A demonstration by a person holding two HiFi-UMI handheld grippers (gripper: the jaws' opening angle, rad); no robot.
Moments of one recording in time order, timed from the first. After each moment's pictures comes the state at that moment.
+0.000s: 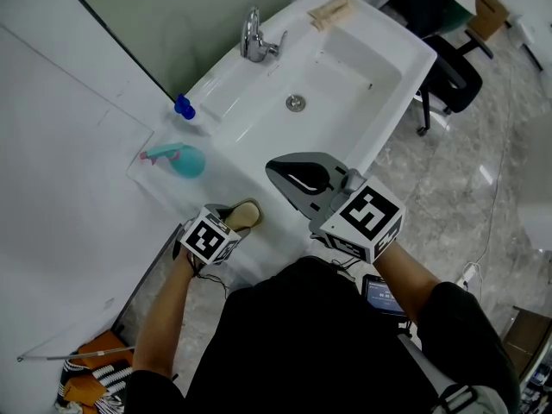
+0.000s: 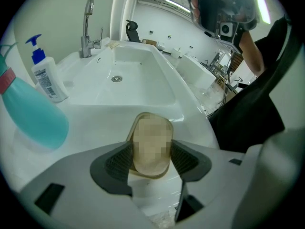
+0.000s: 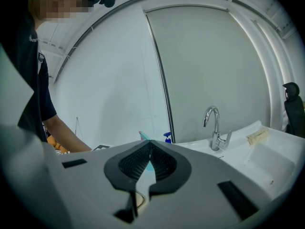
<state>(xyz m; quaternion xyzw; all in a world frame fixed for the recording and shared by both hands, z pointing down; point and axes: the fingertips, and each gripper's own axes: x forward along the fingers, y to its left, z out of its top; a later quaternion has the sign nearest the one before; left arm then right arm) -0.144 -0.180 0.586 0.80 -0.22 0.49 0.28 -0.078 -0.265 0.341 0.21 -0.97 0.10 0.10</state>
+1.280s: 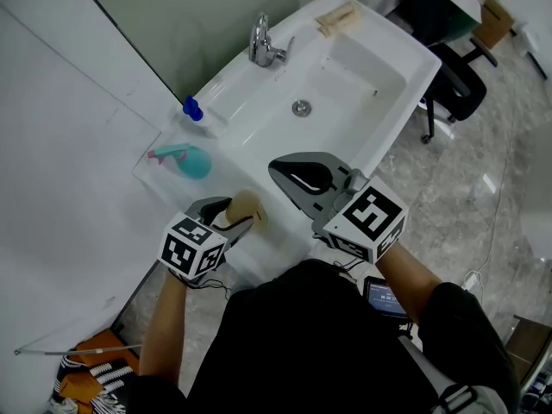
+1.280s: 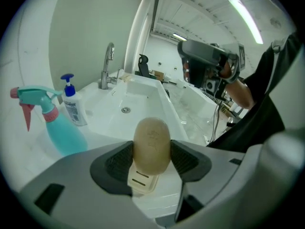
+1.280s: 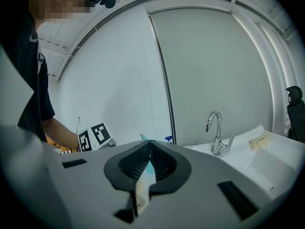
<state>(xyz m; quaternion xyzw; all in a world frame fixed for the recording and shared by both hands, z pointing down) -0.137 -0.207 0.486 0.85 -0.31 0.33 0.27 -0.081 -0.261 0.329 0.20 -0.97 0.08 0.09</state>
